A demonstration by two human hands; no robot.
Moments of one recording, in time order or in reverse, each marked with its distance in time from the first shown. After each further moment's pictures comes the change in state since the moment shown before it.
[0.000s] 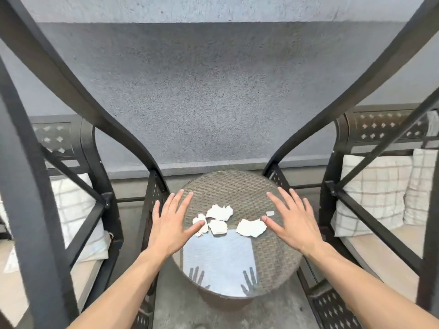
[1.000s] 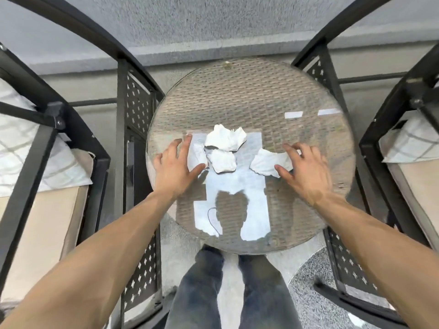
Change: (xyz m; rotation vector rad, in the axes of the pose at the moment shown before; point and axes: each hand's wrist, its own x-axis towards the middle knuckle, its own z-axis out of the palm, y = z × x) left_hand 0.071 -0.050 0.225 -0.035 -0.272 -0.162; right_hand 0.084 0.038 0.212 0.003 -0.302 0.062
